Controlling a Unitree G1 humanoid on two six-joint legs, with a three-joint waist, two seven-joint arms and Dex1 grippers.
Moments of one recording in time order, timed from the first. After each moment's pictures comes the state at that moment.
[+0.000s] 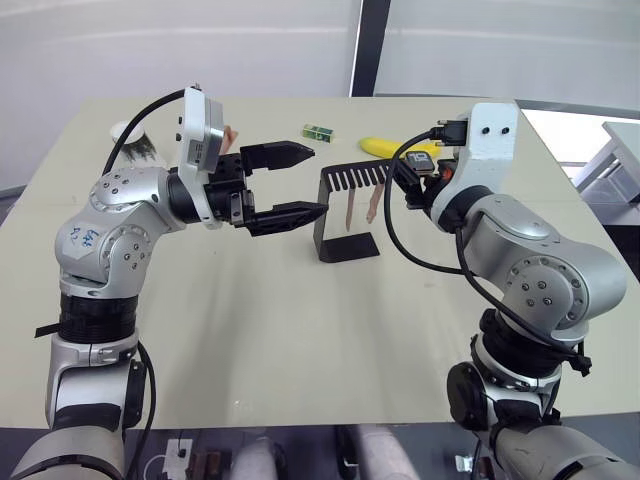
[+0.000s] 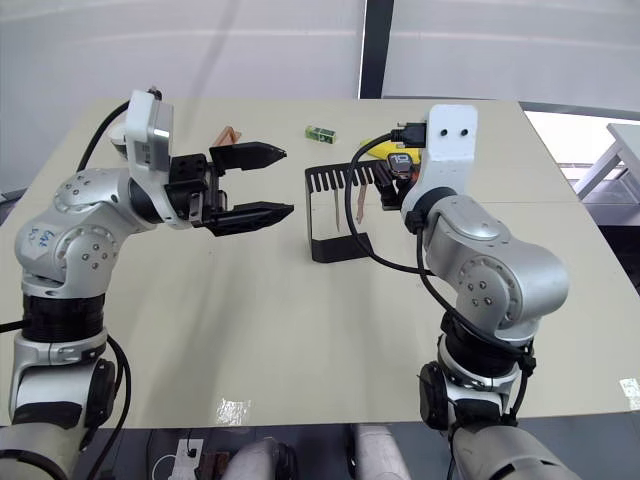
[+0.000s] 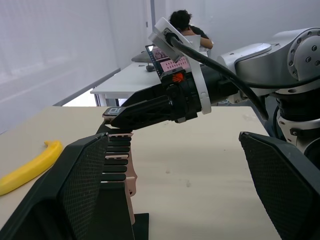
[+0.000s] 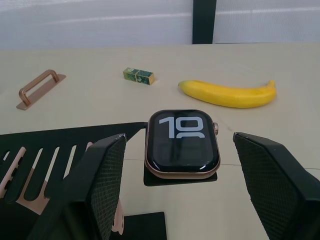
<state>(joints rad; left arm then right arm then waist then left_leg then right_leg) -0.81 0.61 0.07 -0.11 -0.66 0.59 -1.01 -0.84 -0.14 -0.24 -0.57 0.42 1.42 -0.19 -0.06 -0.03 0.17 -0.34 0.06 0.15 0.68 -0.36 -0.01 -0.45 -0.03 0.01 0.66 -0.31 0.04</state>
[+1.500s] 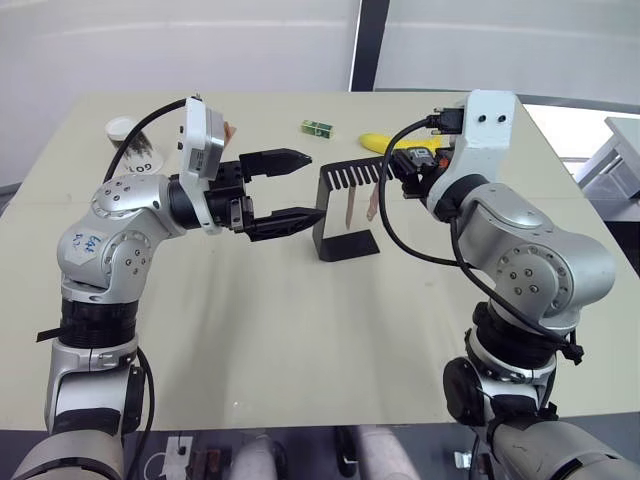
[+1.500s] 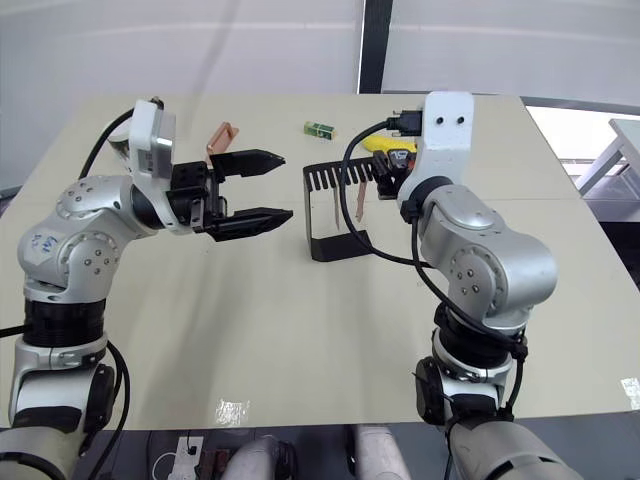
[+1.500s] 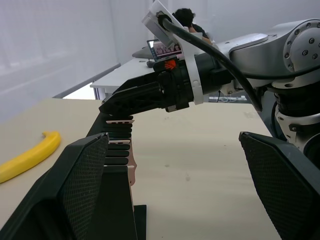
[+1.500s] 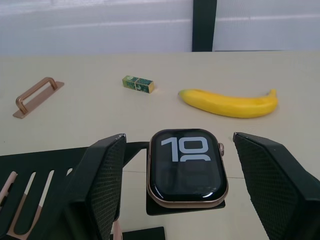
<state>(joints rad) -0.78 0.61 0.07 -0.11 -0.66 0.59 -1.00 -0.88 -0.12 -0.21 -0.52 0.35 1.37 -0.15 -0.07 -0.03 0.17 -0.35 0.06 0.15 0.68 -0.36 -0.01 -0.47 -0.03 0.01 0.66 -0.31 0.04</state>
